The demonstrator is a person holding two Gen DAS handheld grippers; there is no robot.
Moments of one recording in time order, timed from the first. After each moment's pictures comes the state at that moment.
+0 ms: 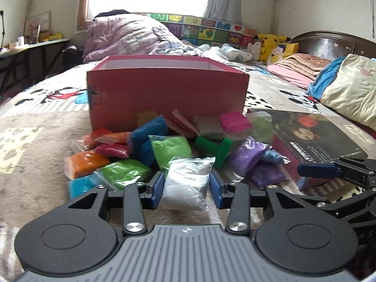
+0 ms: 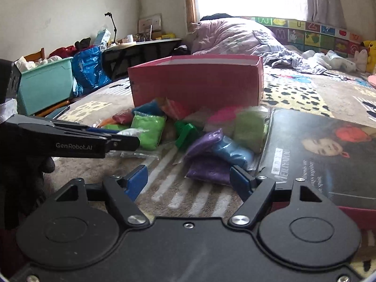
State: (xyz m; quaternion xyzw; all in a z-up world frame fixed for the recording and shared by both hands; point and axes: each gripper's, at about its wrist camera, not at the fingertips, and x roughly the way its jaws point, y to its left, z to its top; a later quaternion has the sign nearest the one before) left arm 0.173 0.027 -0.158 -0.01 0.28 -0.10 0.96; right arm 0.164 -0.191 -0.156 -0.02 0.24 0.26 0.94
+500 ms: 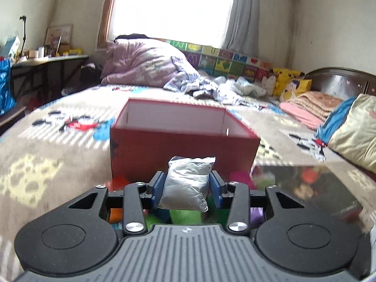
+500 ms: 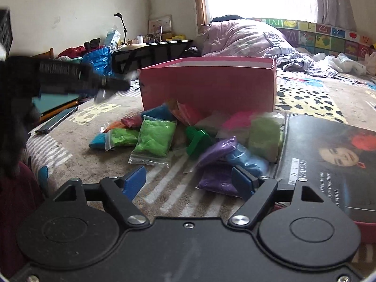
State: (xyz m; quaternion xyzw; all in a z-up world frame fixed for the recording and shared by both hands) left arm 0.185 0.041 -0.085 -0.05 0.21 -0.07 0.97; right arm 0.172 -0.181 -0.157 -0.01 0.23 0.28 0.93
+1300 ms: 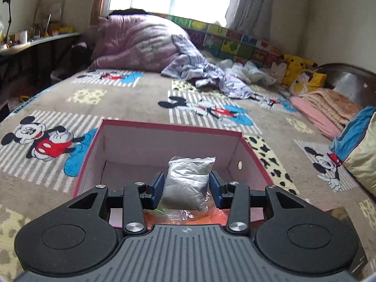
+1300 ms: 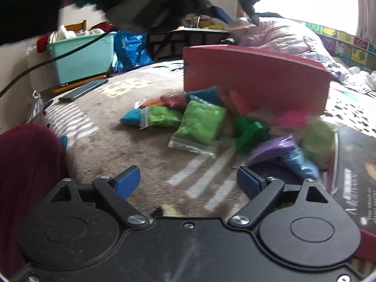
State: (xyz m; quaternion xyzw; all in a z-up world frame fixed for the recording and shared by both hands) left arm 0.374 0.030 -0.053 -0.07 0.31 -0.07 0.95; right arm 0.166 -0.135 -0.172 -0.09 0.25 0.36 0.90
